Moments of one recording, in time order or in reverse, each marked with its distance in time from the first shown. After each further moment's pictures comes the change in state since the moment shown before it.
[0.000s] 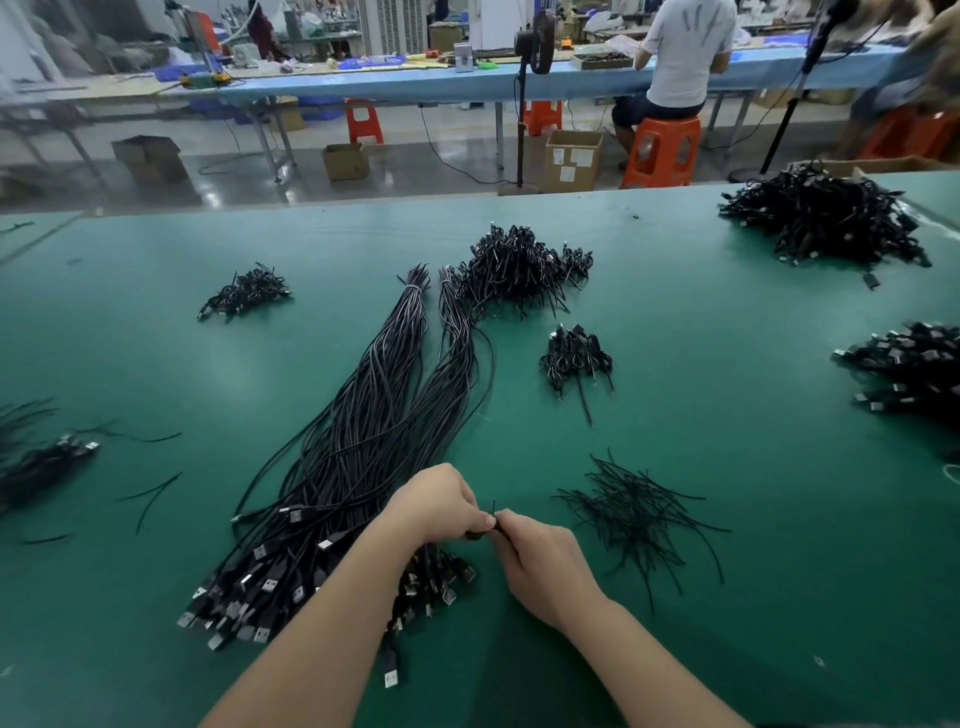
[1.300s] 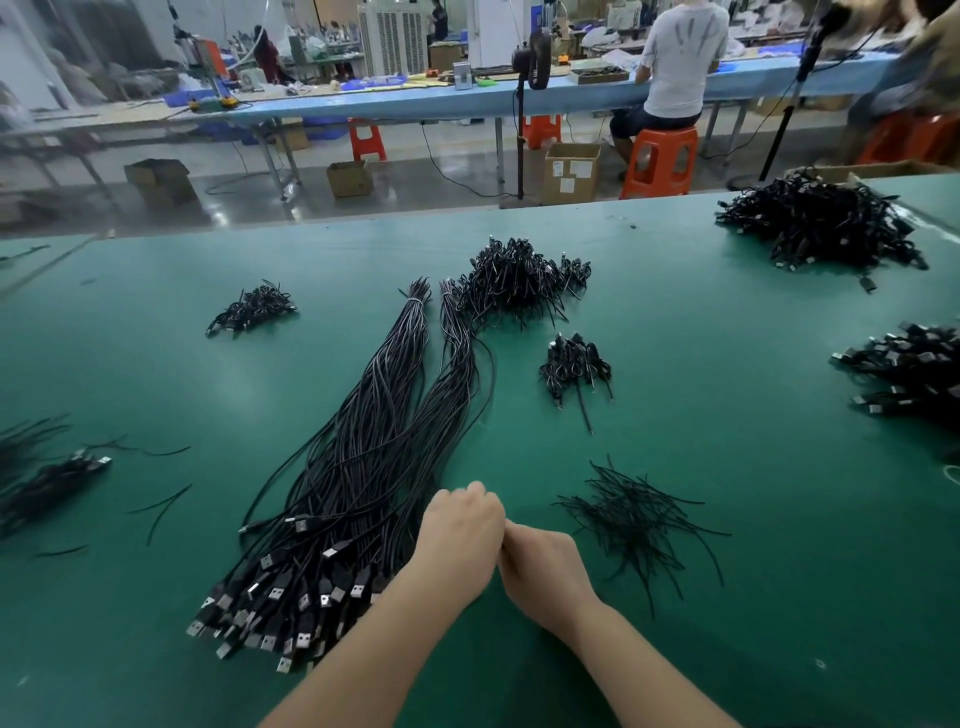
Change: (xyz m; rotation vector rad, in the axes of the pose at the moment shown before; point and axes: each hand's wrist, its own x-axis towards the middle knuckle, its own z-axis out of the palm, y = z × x) left_hand -0.021 0.025 0.036 0.694 0.260 0.216; right_hand 0.004 -0.010 -0.007 -0.048 -0.066 0.026
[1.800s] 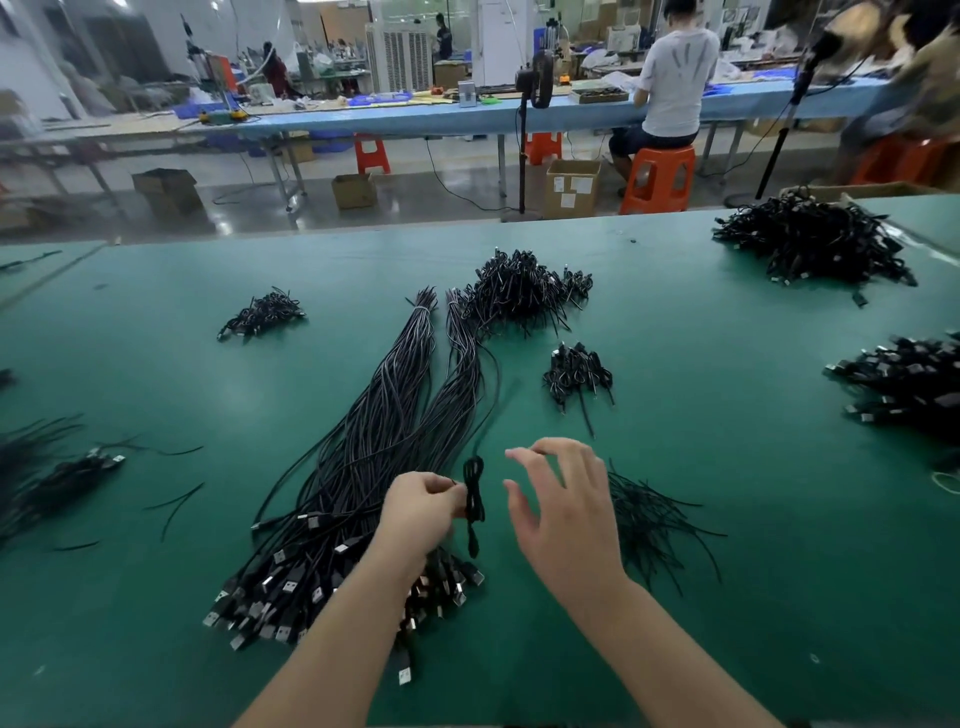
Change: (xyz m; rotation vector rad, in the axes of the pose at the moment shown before) left_hand -0.015 -0.044 -0.005 -1.372 0.129 -0.604; right_hand 0.004 -0.035 -0.058 -0.121 0.590 -0.094
